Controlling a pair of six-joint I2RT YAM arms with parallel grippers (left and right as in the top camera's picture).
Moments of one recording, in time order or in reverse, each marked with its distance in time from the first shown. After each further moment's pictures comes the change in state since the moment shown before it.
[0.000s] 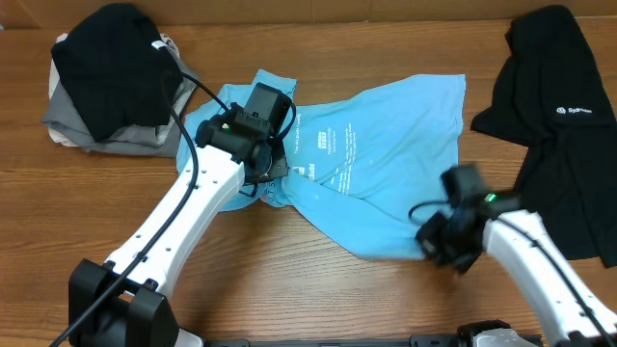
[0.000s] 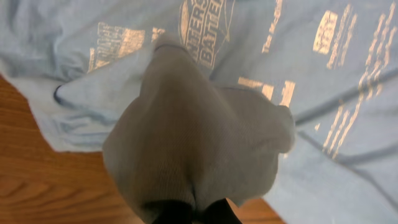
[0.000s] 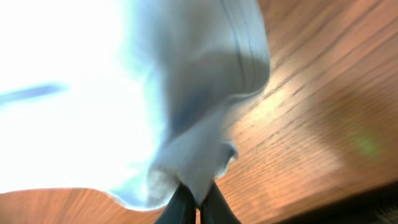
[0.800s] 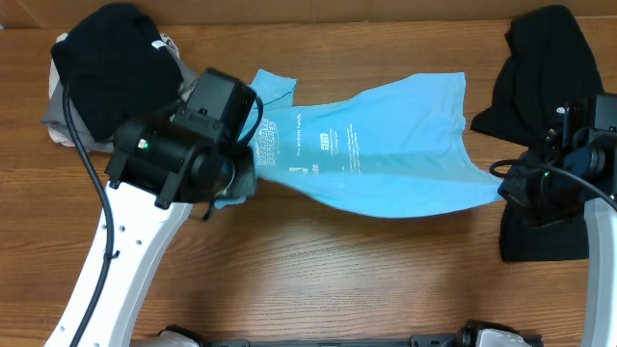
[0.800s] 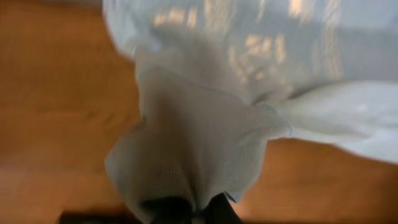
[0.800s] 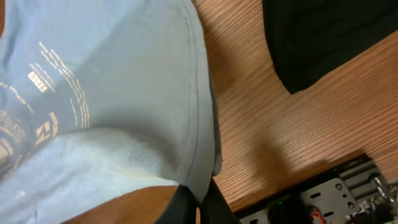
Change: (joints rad) left arm 0.002 -0.178 0.399 -0.584 0.013 0.082; right arm -0.332 -0.004 0.682 -0.472 0.086 -0.487
